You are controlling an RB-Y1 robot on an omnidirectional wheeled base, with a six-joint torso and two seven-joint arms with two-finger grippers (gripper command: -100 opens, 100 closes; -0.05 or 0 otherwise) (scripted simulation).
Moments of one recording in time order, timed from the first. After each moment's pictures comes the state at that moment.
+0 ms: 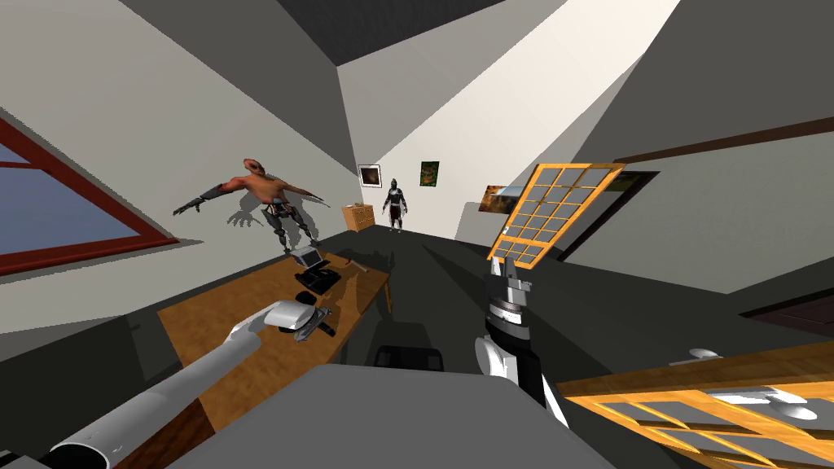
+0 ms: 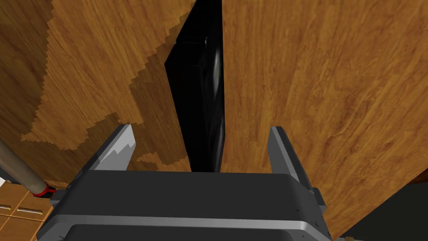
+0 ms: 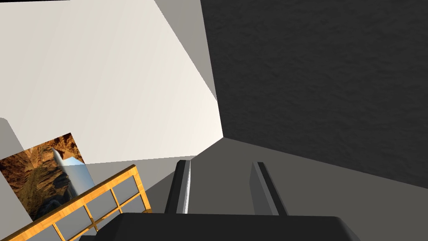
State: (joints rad) left arm 0.11 0.87 -0.20 -1.41 0.68 1.03 -0.25; right arm 0.52 0.00 0.03 -2.24 -0.08 -0.64 -0.07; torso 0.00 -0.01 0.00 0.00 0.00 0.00
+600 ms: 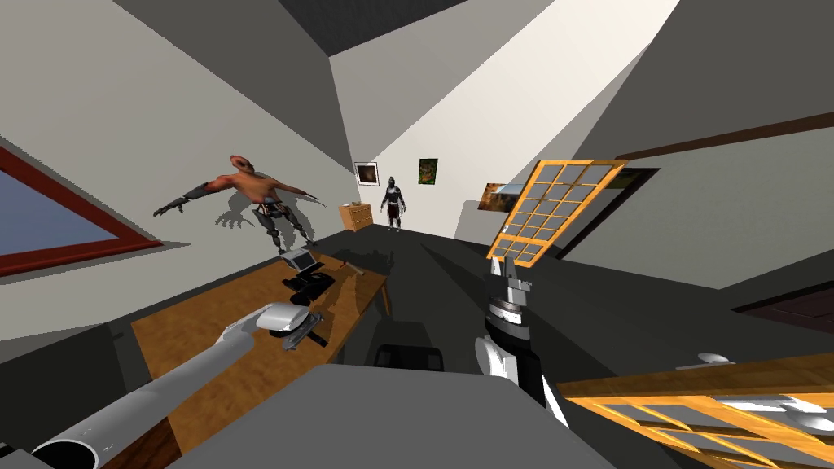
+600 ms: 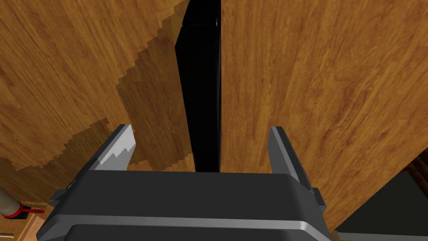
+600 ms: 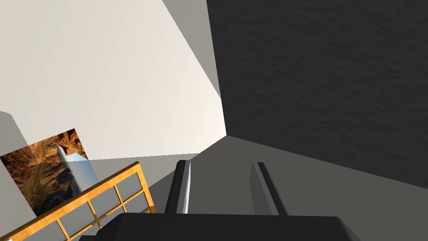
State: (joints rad) left arm 0.10 0.91 -0.23 -1.33 0.74 1.06 -0.28; right arm 0.52 0.00 0.03 -2.24 -0.08 -0.64 -0.07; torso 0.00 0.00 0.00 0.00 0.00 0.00
